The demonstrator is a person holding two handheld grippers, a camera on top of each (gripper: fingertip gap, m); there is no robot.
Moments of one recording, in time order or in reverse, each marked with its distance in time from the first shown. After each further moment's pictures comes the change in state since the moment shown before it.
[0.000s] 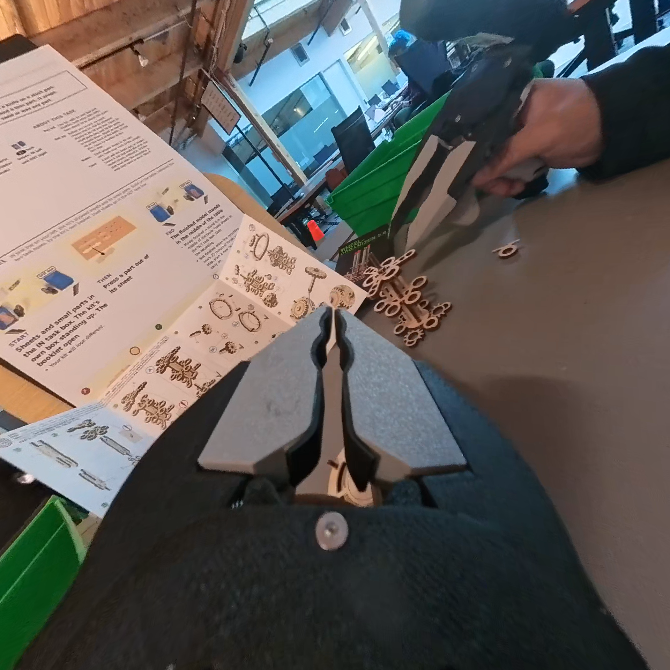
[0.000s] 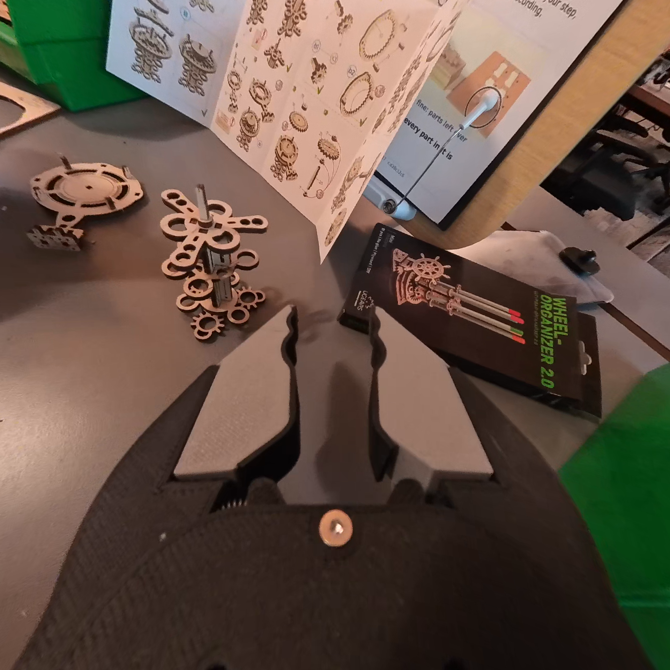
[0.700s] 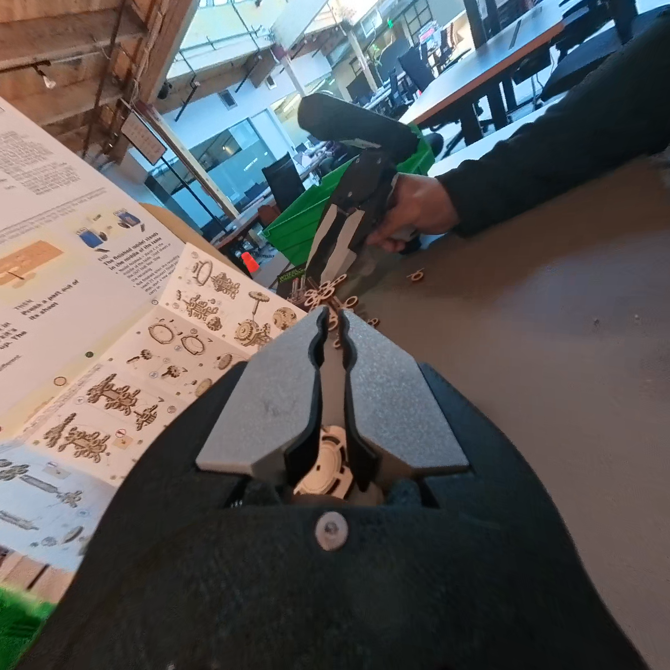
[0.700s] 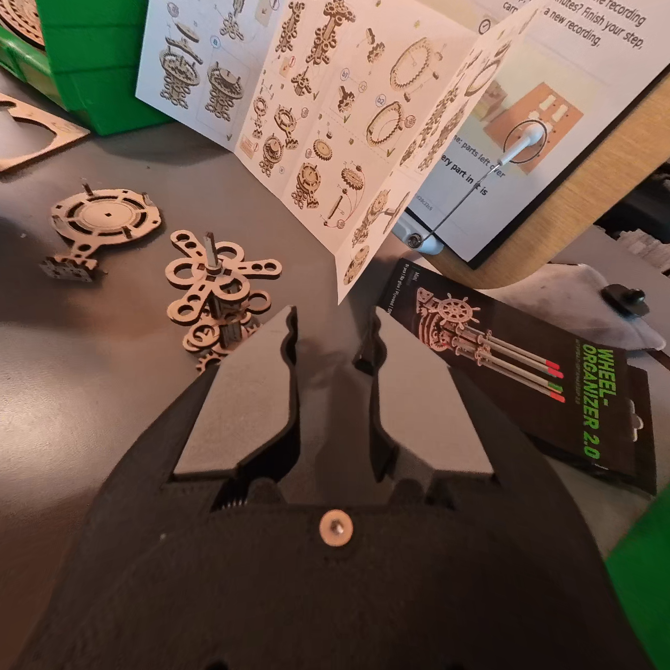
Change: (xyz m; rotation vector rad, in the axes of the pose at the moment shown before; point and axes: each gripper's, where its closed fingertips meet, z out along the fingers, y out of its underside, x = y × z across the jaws) left arm 0.025 -0.019 -0.032 0.109 0.211 -0.076; right arm -0.010 -0.018 0.028 0.038 -0.082 -0.006
